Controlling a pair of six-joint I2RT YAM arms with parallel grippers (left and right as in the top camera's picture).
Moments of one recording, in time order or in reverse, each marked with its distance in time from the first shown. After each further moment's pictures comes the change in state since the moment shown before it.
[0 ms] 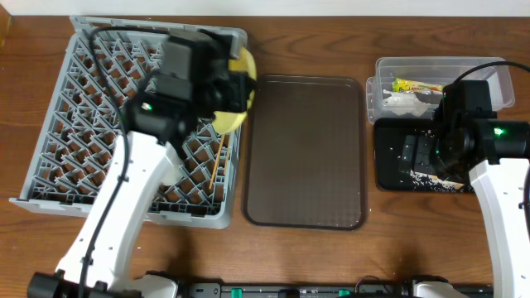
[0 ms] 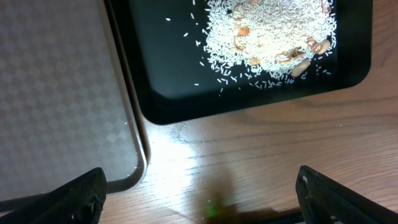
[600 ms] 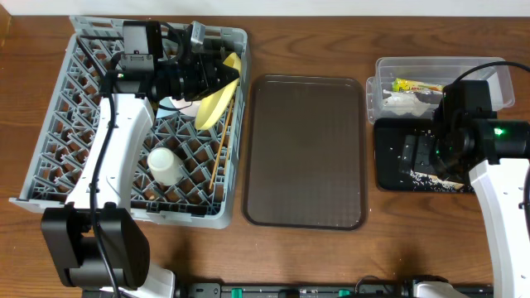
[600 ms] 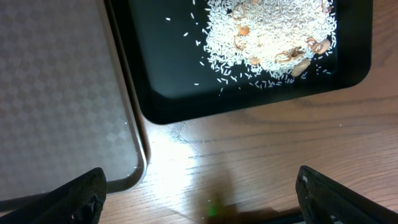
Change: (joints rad) left arm 0.248 0.226 0.002 0.096 0.478 -0.130; right arm 0.000 0.000 0.000 -0.001 0.000 0.000
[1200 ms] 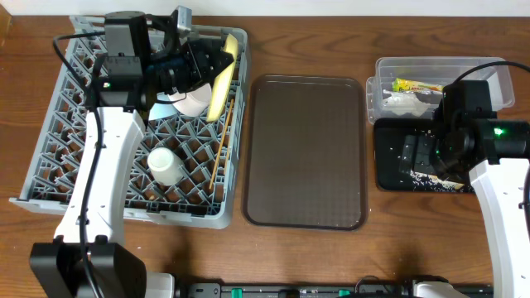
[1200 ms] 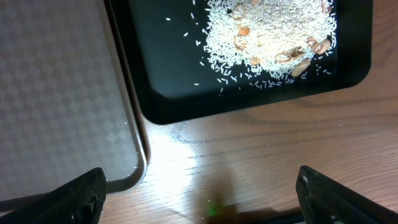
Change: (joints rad) left arm 0.008 -0.113 -0.001 0.094 -0.019 -0.138; right arm 0.000 0.000 0.000 0.000 0.000 0.000
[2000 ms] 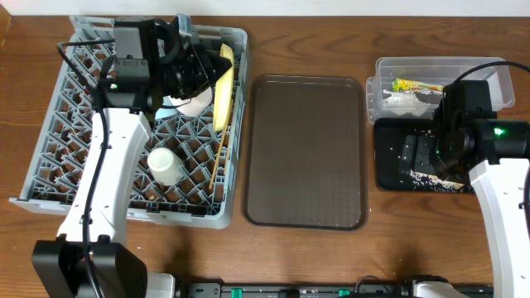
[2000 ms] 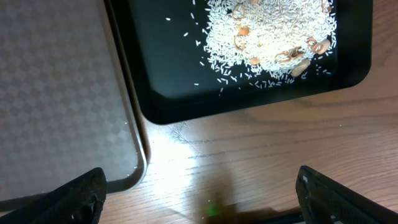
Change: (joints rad) left arm -0.034 -0.003 -0.019 -0.040 -0.153 -0.074; right arm 0.000 0.000 0.000 0.000 0.000 0.000
